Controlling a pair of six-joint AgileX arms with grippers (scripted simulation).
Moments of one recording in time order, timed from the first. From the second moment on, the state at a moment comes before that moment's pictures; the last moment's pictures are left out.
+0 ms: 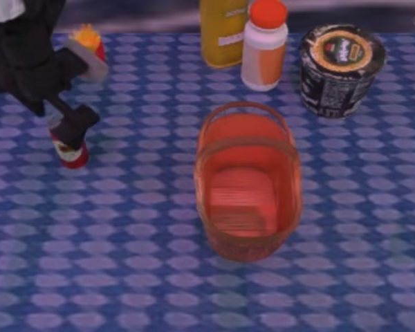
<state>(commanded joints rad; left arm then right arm) -0.13 2.32 1.93 -1.18 0.00 0.69 0.00 0.00 0.00 0.00 0.00 0.00</state>
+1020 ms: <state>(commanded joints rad) -0.13 2.34 1.87 -1.10 0.00 0.69 0.00 0.00 0.00 0.00 0.00 0.00</state>
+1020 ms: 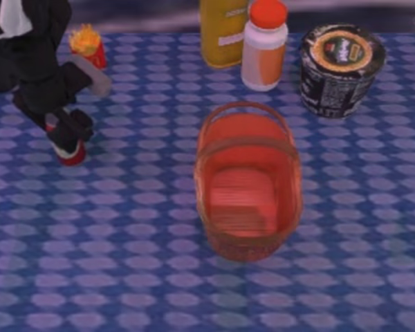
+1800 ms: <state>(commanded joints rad) -0.13 2.34 1.87 -1.10 0.00 0.69 0.00 0.00 0.00 0.00 0.00 0.00</state>
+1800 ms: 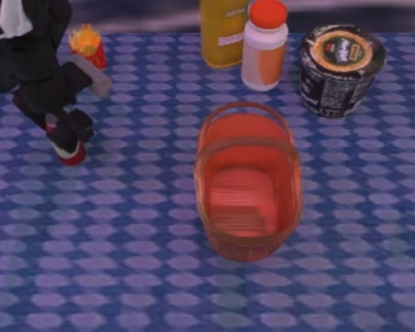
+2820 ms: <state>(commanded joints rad) -0.27 2.18 1.46 0.20 0.87 0.24 0.00 0.00 0.00 0.00 0.00 0.00</state>
